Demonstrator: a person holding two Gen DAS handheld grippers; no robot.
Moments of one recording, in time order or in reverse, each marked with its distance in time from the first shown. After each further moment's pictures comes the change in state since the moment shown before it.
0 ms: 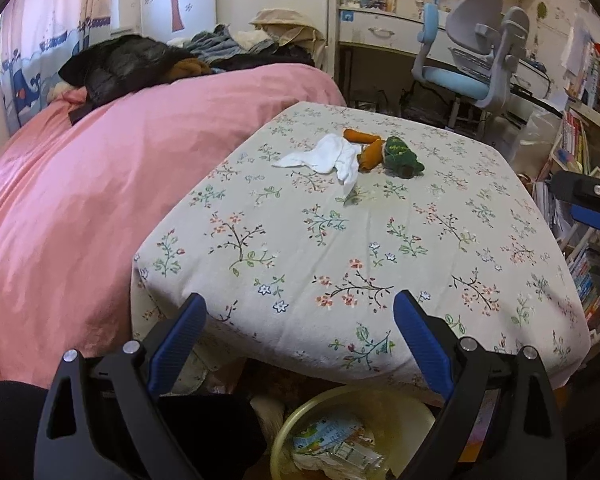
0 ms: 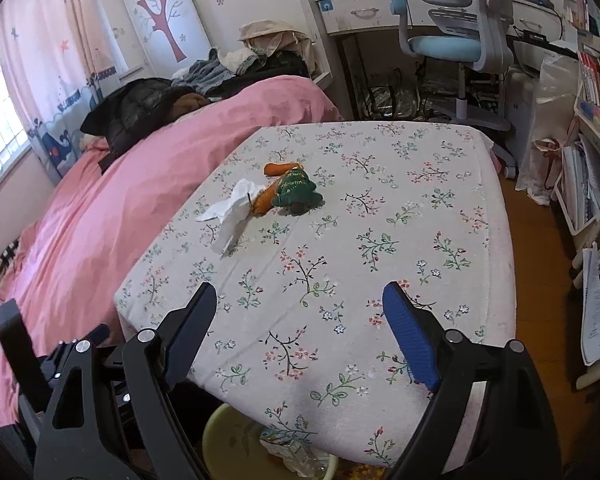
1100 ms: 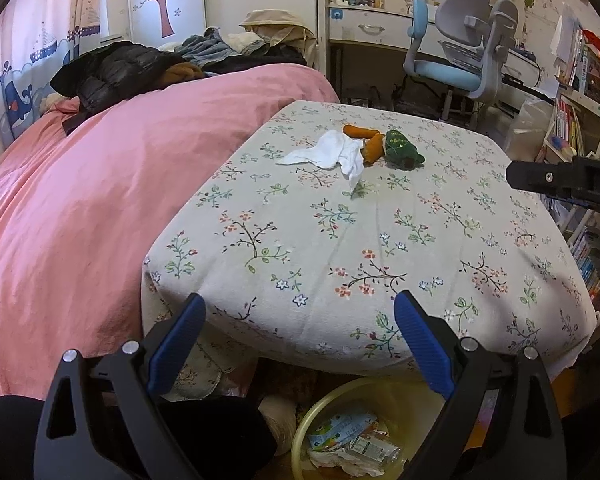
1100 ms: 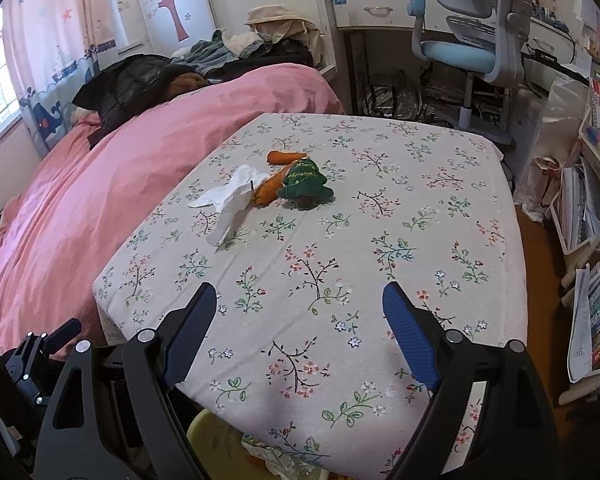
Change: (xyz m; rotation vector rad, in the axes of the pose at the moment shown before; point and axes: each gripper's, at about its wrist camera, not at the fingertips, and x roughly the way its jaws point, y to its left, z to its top) left arm 0.000 0.015 -0.004 0.041 0.009 -0.011; right arm 0.035 0.026 0.003 -0.079 0.029 -0.060
